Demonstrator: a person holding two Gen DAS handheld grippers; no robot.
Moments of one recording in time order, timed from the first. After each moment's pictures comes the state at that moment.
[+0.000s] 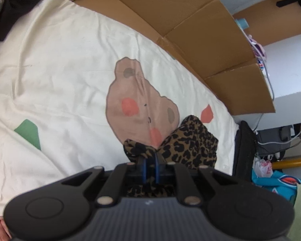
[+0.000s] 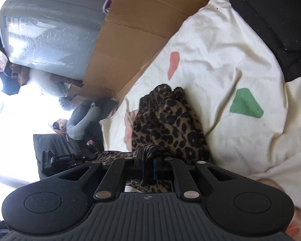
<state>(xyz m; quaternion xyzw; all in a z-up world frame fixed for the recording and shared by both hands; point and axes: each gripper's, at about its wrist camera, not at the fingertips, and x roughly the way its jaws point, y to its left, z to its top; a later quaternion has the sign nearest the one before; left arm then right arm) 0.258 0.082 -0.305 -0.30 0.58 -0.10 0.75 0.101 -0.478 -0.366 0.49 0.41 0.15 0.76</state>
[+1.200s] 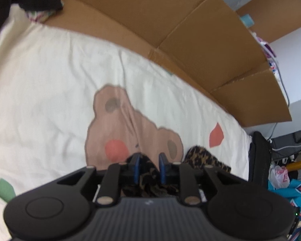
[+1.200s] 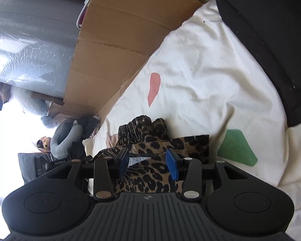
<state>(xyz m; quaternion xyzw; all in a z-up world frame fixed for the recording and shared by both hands) 0.332 0.046 -0.327 -0.25 0.56 -0.10 0.79 0.157 -0.497 -0.382 0.48 0.40 0.11 0.77</state>
